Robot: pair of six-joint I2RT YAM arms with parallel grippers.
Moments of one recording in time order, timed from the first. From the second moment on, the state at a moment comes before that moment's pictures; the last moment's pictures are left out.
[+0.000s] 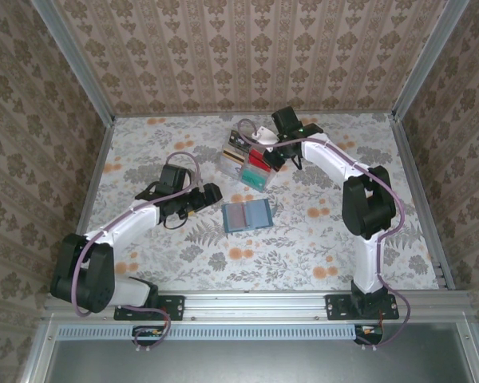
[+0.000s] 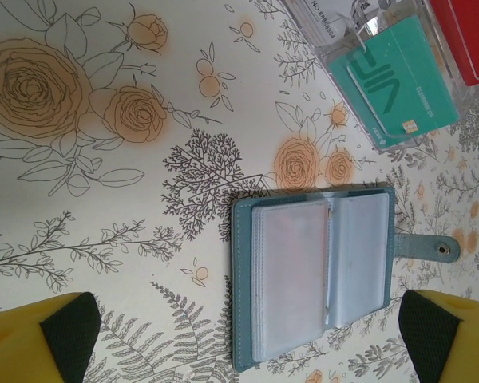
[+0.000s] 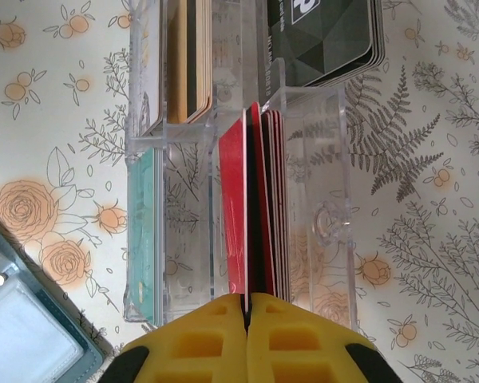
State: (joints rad) left arm -0.40 1.35 0.76 -0.33 0.32 -0.70; right arm 0.39 2.04 1.74 -0.71 -0.18 -0.52
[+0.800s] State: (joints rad) left arm -0.40 1.35 0.77 -0.40 0.27 -0.70; right arm 0.43 1.83 1.58 -0.61 -0.12 -0.32
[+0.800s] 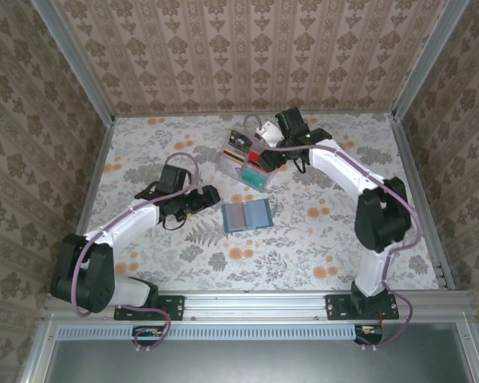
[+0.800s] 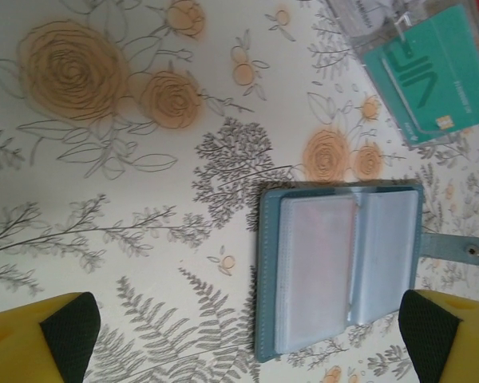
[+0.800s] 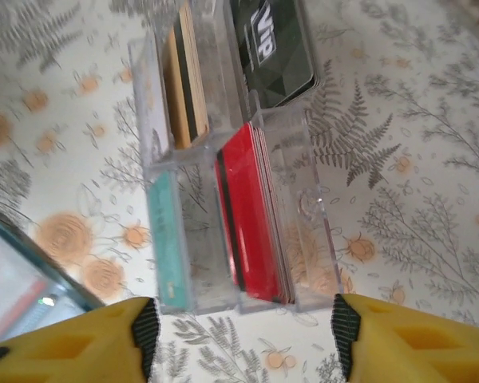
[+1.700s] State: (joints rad) left arm -0.34 1.25 0.77 -0.51 0.17 -0.71; right arm 0.78 1.79 1.18 -0.49 0.07 0.40
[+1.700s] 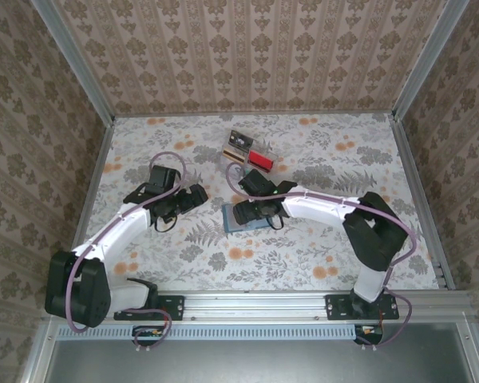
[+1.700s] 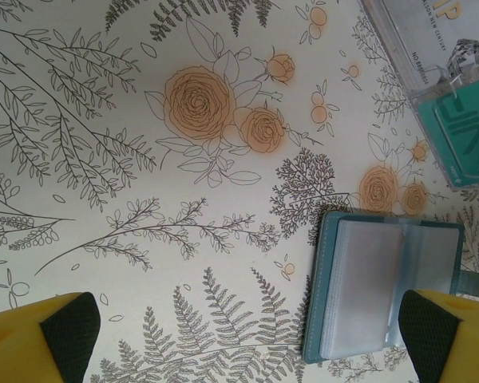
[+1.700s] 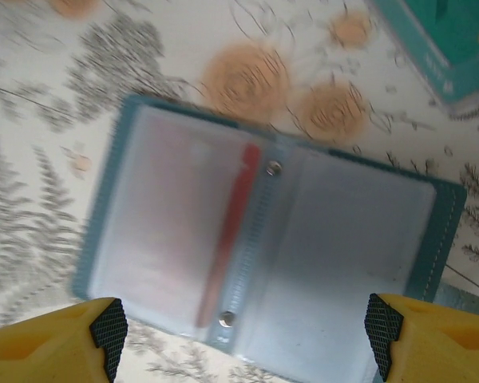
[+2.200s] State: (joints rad) left arm -0.33 1.26 0.75 -0.45 0.31 -0.72; right arm 0.78 1.91 1.23 -0.55 0.18 0.40
